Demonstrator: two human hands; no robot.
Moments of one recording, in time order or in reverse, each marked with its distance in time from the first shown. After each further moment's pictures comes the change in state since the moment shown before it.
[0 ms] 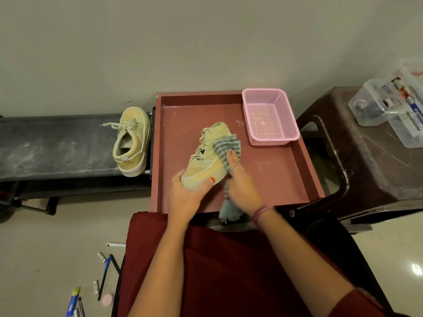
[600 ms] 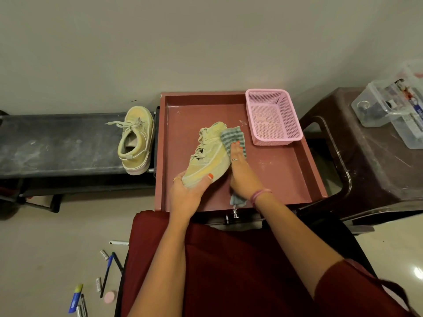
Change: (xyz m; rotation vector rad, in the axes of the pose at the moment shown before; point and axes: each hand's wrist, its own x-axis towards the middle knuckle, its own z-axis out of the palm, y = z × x) left_hand 0.000 0.005 -0.004 0.007 -0.011 -0.016; right_hand 0.030 0.017 0.000 -0.318 -0.081 -0.039
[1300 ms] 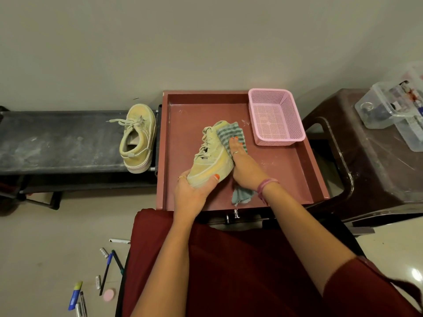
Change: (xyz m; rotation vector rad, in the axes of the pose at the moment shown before) left_hand -0.002 0.001 0.002 0.009 -0.014 0.016; right_hand 0.013 -0.015 -0.020 -0.102 -0.140 -0.016
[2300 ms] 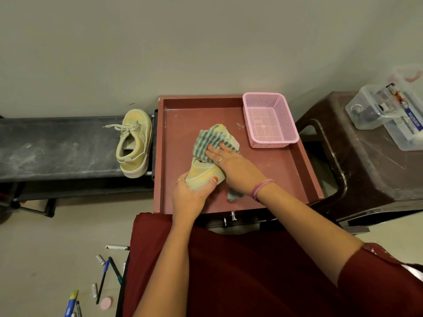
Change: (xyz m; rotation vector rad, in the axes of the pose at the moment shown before) left_hand -0.001 0.003 0.005 0.071 0.045 0.043; right_hand -0.010 -0.016 -0.011 -0.391 0.023 -0.335
